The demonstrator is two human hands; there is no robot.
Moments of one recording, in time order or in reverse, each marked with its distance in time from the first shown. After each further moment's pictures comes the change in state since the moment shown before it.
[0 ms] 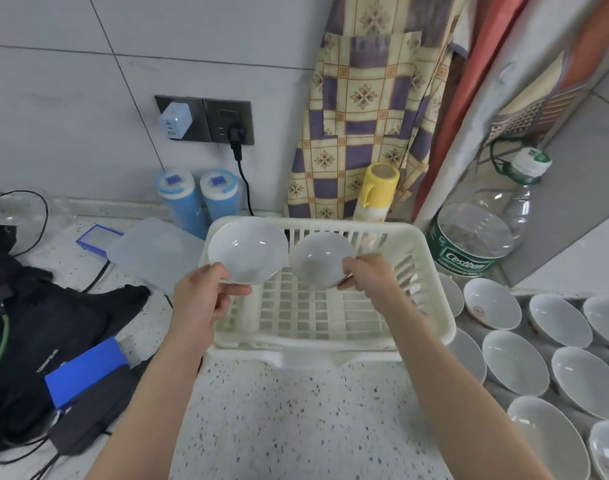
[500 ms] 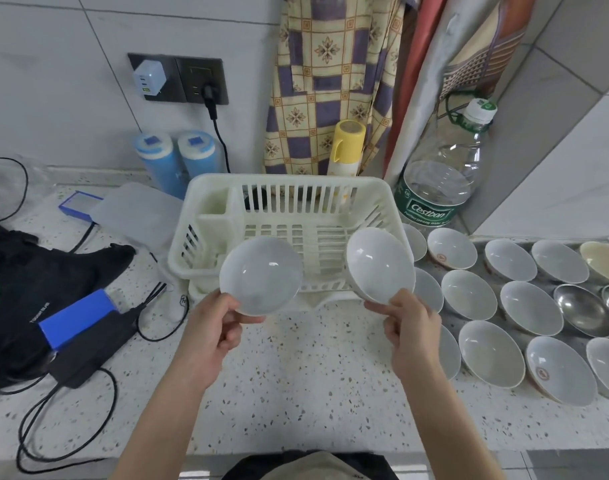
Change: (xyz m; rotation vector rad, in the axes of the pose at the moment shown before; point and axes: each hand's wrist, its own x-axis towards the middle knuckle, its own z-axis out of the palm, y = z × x) left_hand -0.088 -0.074 -0.003 -0.080 -0.232 -0.107; right_hand -0.149 0.092 -0.040 0.696 0.311 0.126
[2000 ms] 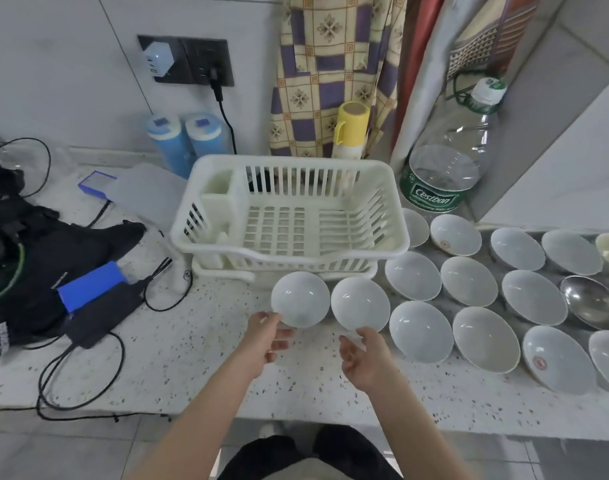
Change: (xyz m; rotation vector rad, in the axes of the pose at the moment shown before) left_hand 0.021 -0.101 0.048 0.280 0.147 -0.409; right_hand 0.035 0.106 -0.029 0.166 -0.069 0.676
